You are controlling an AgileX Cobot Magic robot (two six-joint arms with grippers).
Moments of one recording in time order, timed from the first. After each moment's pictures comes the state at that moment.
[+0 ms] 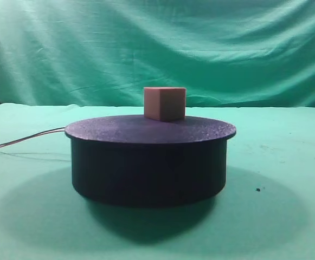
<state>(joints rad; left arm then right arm) 0.03 -0.02 0.03 0.22 0.37 -0.08 0.15 -0.01 0.03 0.09 0.39 -0.07</state>
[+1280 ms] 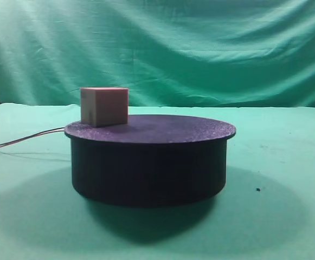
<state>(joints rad) 0.03 -0.02 0.03 0.22 0.37 -0.08 0.15 0.14 -0.14 0.28 0.14 -0.06</state>
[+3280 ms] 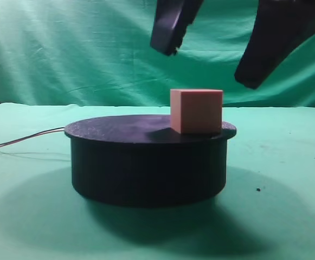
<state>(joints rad) 0.03 -0.02 0.03 0.22 0.37 -0.08 0.72 1.53 -0.89 0.27 0.65 -0.14</state>
